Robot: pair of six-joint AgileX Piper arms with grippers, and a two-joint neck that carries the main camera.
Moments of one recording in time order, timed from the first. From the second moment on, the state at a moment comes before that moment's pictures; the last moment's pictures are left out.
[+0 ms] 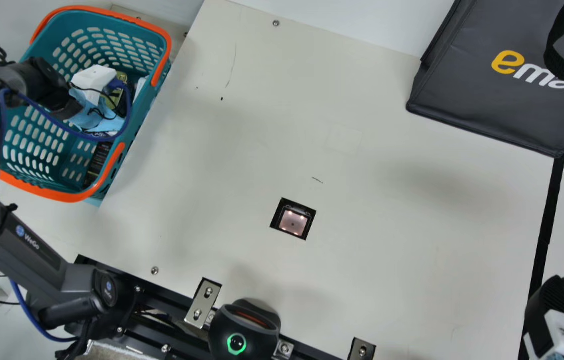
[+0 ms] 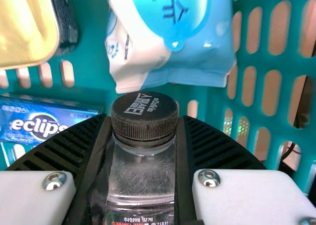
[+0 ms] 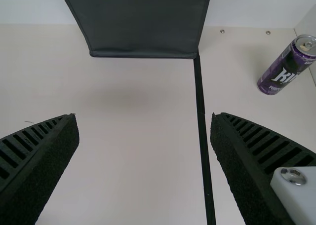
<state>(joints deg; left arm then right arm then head) 34.5 118.5 -64.5 -17.2 40.0 48.2 0.7 42.6 -69.8 -0.8 69.3 0.0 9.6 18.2</state>
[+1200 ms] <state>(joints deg) 40.4 100.6 -57.7 -29.7 41.0 55.7 0.7 42.6 -69.8 -0.8 69.4 0.0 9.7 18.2</state>
